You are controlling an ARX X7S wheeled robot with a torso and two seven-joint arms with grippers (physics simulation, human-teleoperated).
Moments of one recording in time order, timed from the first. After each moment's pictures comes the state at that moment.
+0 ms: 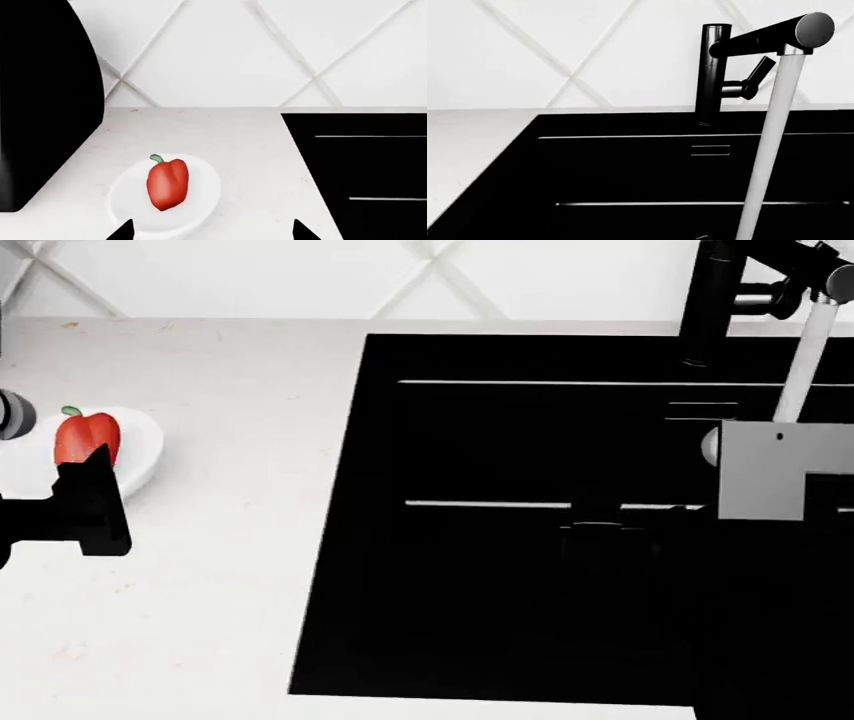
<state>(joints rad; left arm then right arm) -1.33 -0.97 1.40 0.22 -1.54 -0.12 -0.85 0.73 0.57 -0.27 -0.04 0.83 0.71 0.33</state>
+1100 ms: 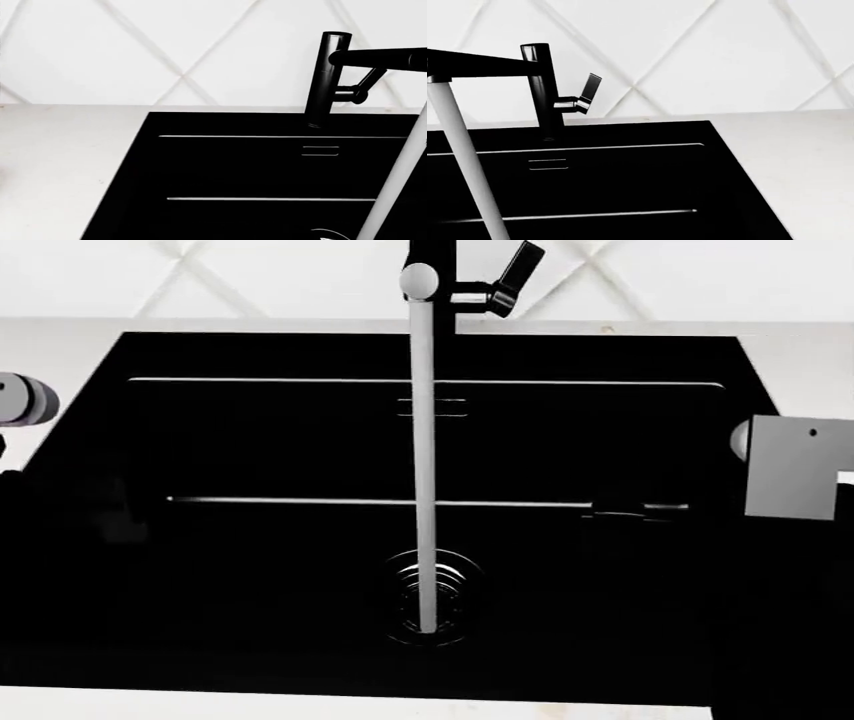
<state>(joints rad) -1.32 -0.90 1.39 0.10 -1.53 -0.11 -0.77 0.72 0.59 -0.24 -0.07 0.84 0.70 0.36</state>
